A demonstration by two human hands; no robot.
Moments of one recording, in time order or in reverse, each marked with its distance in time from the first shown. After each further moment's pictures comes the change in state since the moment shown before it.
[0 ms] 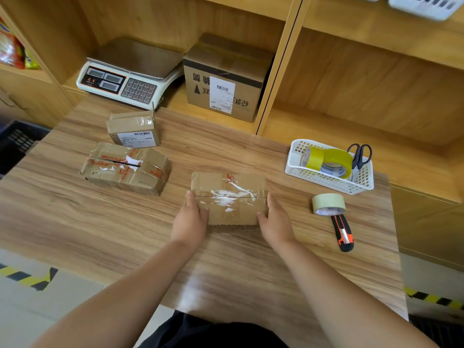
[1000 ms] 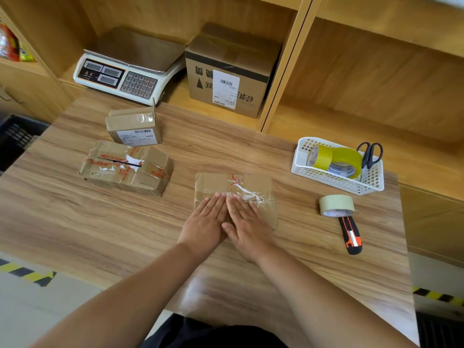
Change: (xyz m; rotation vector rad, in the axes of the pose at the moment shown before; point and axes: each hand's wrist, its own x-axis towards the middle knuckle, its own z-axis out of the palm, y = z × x) left_hand 0.012 -0.014 0.013 0.656 -0.159 0.625; right_hand 0.002 -0.025 0.050 -0.504 -0.127 -0.558
